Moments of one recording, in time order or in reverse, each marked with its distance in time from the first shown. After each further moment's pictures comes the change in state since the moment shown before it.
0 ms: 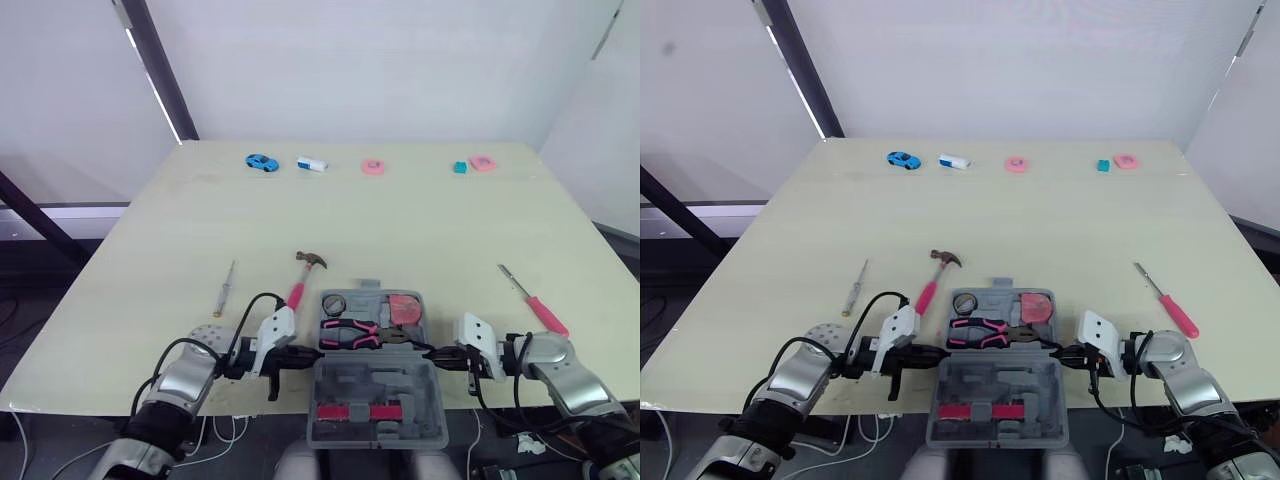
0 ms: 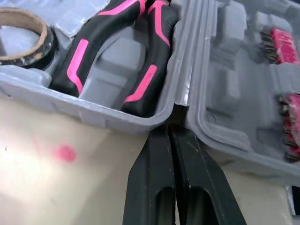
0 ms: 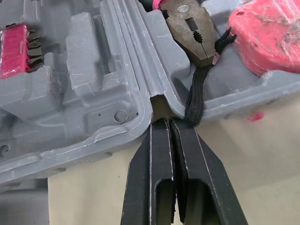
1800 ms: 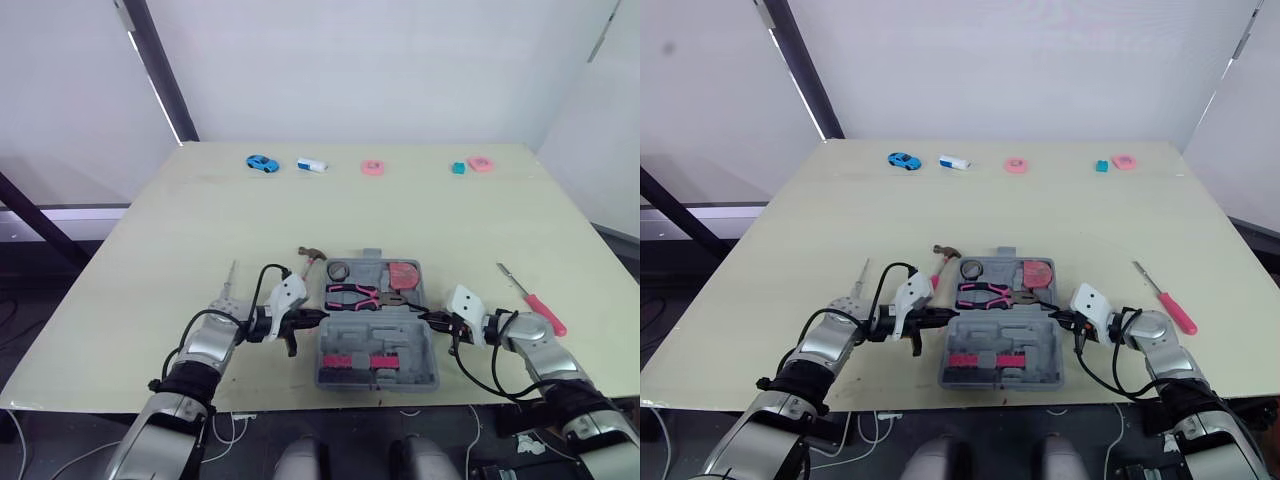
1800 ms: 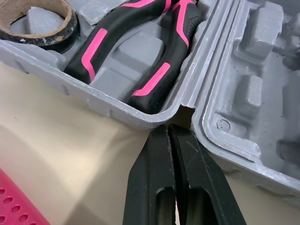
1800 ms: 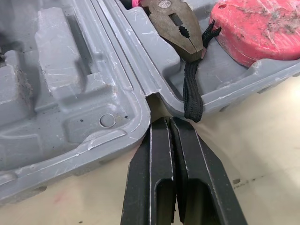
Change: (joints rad) left arm -0.226 -0.118 0.028 0.284 0.076 -0.044 0.152; right arm -0.211 0.130 -0.035 0.354 -0.089 -0.195 -0.175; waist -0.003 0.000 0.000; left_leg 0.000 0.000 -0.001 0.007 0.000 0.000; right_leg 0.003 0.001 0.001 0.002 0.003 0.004
